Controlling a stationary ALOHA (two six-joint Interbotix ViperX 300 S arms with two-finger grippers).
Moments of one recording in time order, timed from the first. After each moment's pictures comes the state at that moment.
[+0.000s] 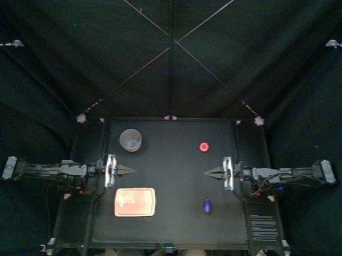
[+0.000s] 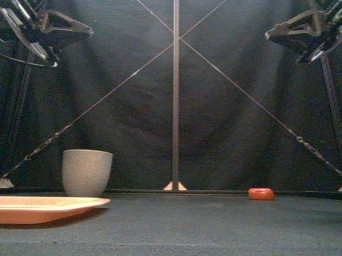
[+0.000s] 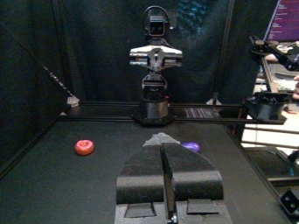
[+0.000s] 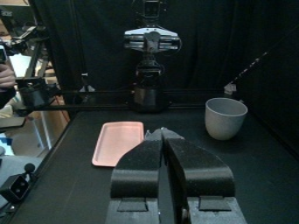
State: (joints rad) left arm 0.00 -0.96 1.19 0.00 -0.30 0.00; right arm 0.00 -0.97 1.17 0.00 -0.29 0.00
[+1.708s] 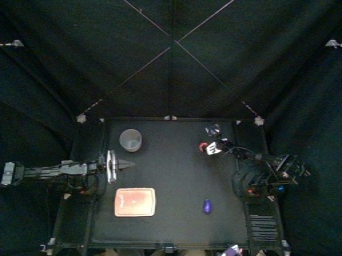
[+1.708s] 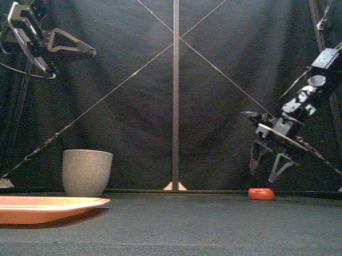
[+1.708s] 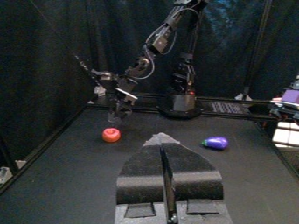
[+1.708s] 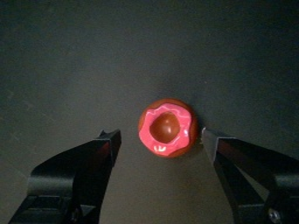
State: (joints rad) left arm 0.15 -0.96 1.22 0.00 -0.30 0.00; right arm -0.78 -0.19 0.97 0.32 0.08 0.04
